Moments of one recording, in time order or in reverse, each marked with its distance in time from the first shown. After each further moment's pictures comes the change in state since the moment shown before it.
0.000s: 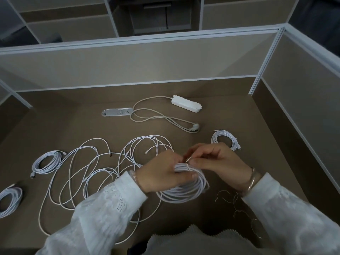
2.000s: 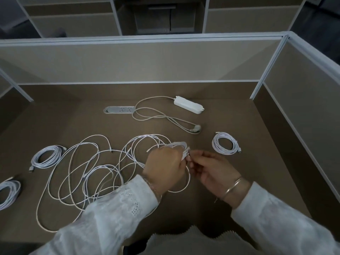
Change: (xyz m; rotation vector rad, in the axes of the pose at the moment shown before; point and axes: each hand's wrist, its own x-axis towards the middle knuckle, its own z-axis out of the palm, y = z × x) left_hand 0.000 -0.004 0.014 0.857 0.550 0.083; right_hand 0.007 0.004 0.045 0.585 0.424 0.426
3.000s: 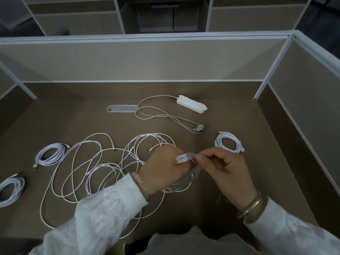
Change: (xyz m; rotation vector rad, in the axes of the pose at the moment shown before) left_hand -0.001 -0.006 -0.024 -0.550 -0.234 -0.104; right_hand -0.019 0.001 -0.015 -0.812 -0.011 -0.814
